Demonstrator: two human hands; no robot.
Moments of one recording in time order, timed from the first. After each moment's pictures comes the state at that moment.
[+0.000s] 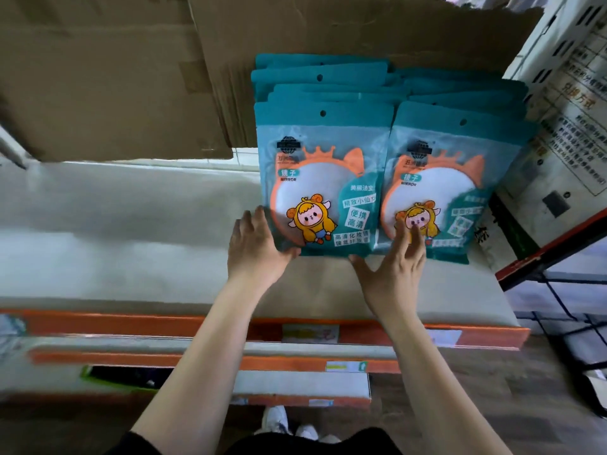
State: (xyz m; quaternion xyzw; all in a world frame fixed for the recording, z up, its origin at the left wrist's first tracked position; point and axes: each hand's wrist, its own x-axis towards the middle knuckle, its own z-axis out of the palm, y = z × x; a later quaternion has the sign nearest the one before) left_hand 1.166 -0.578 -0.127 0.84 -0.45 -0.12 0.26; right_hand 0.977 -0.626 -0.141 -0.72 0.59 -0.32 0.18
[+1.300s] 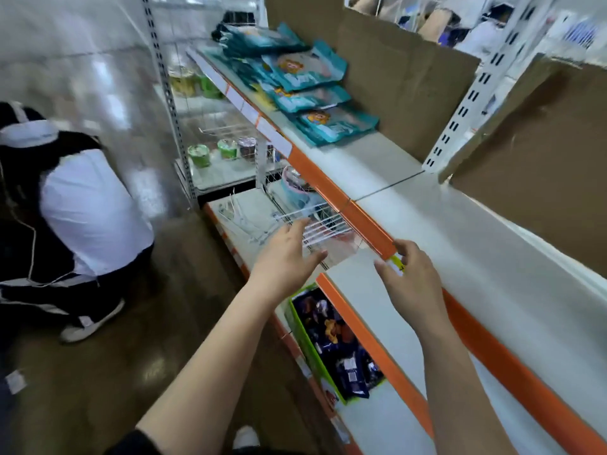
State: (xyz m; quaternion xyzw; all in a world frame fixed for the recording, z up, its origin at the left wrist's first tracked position) left_hand 1.365 -0.140 -0.091 0.92 -0.13 -0.05 0.36; right_hand 1.299 -0.322 -0.081 -0.93 0.18 -0.09 0.32
